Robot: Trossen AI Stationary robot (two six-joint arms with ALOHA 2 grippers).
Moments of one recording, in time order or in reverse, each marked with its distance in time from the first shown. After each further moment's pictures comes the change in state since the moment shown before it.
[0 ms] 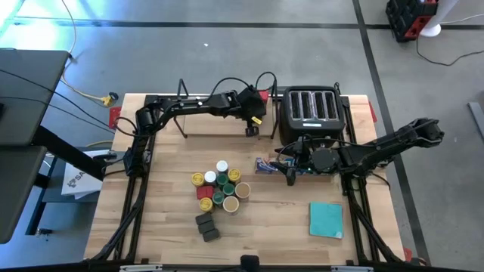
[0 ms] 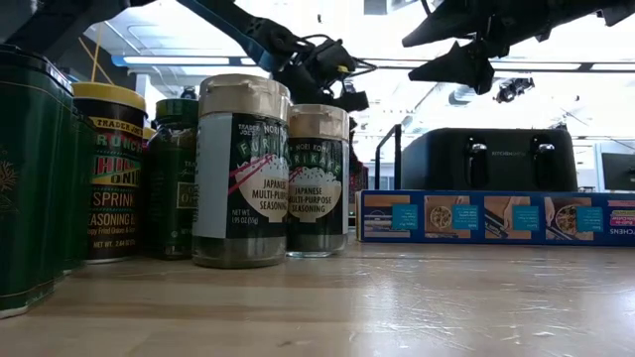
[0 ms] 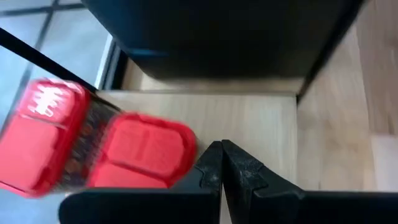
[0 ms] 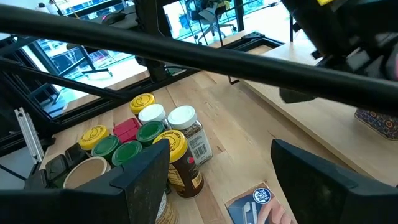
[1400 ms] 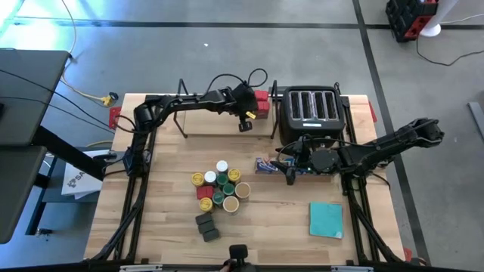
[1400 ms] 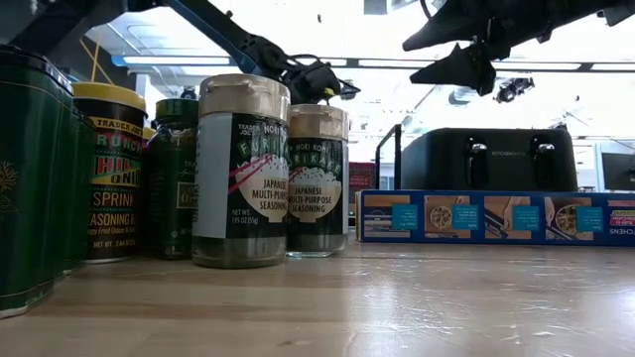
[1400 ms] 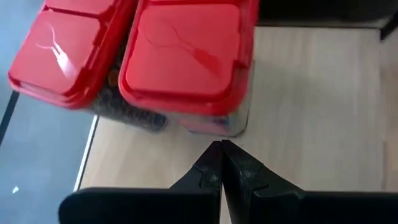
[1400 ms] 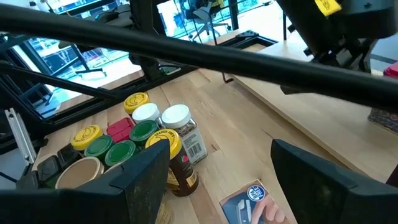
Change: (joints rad) left arm 0.080 -0.001 -0.073 -0.002 -0.032 0.006; right arm 0.000 0.000 0.000 -0.019 0.021 0.011
